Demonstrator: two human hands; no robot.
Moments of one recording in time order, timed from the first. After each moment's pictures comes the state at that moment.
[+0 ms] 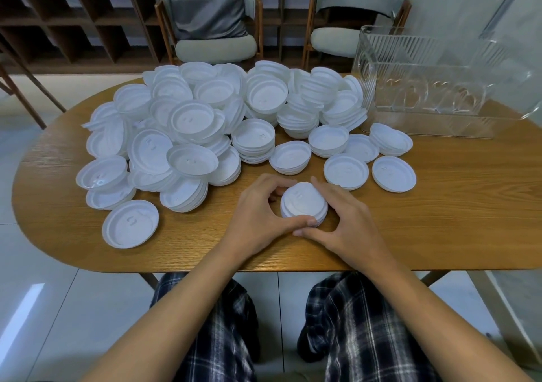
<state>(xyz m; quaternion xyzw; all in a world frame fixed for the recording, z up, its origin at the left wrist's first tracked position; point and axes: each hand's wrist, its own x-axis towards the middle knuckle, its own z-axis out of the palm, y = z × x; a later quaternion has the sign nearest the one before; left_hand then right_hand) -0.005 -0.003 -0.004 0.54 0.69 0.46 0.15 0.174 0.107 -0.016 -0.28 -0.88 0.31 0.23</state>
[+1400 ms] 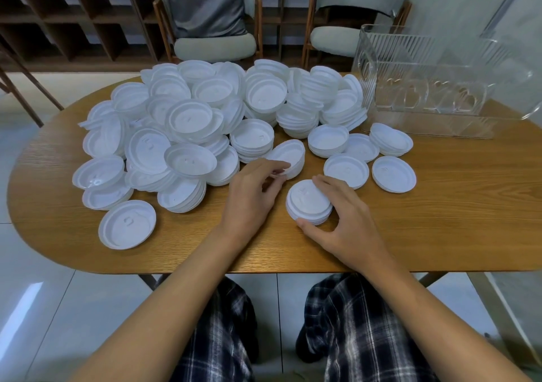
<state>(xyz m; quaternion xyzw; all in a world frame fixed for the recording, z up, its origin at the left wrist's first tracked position) -0.025 0.023 -0.008 0.55 0.69 0.47 -0.05 0.172 0.108 -0.017 -0.29 -0.88 0.27 0.25</state>
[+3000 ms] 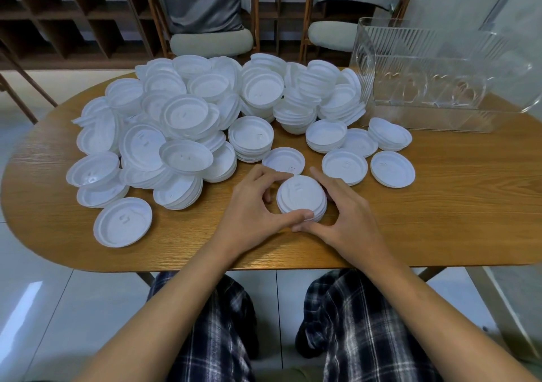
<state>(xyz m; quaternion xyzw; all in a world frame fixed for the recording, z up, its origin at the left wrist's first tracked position) -0.008 -0.003 -0.001 0.56 0.69 0.46 0.11 0.172 0.106 -0.012 -0.26 -0.87 0.32 0.26</state>
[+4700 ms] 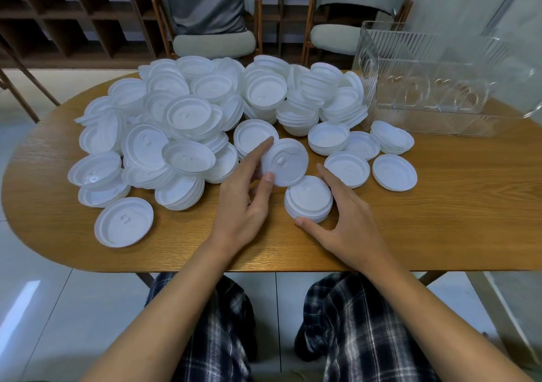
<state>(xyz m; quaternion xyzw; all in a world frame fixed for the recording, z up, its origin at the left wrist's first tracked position) -0.018 -0.002 -0.003 0.51 0.62 0.59 0.07 0.173 0.103 -0.008 -0.31 -0.87 0.30 0.23</state>
